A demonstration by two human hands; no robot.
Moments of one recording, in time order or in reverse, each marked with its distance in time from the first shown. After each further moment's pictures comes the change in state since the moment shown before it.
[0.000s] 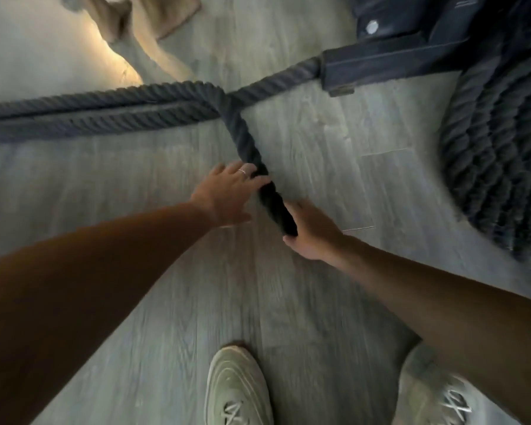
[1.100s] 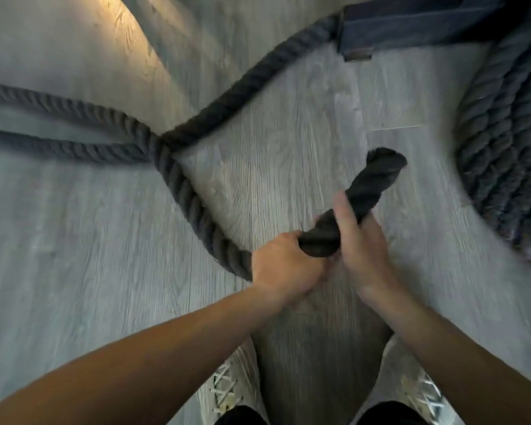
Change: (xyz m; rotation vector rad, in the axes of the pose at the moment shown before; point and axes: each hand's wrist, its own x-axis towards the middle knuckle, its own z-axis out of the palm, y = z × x) left_hand -0.074 0.179 -0.014 -1.184 -0.088 -0.563; right_hand -0.115 -0.021 -0.031 0.982 0.288 0.386
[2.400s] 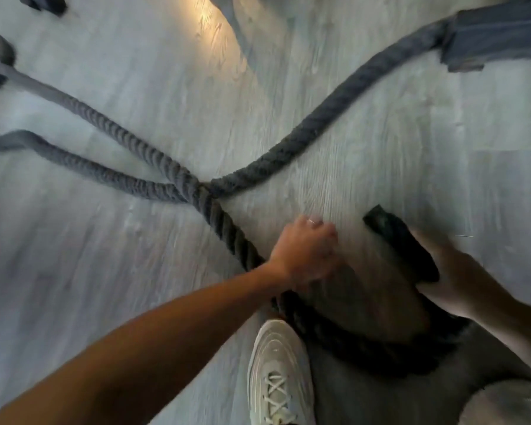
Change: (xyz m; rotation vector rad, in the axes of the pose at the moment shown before) left_hand 0.060 -0.099 -0.037 0.441 0.168 0.385; right_hand 0.065 0.046 -0.045 -0.954 -0.421 -0.106
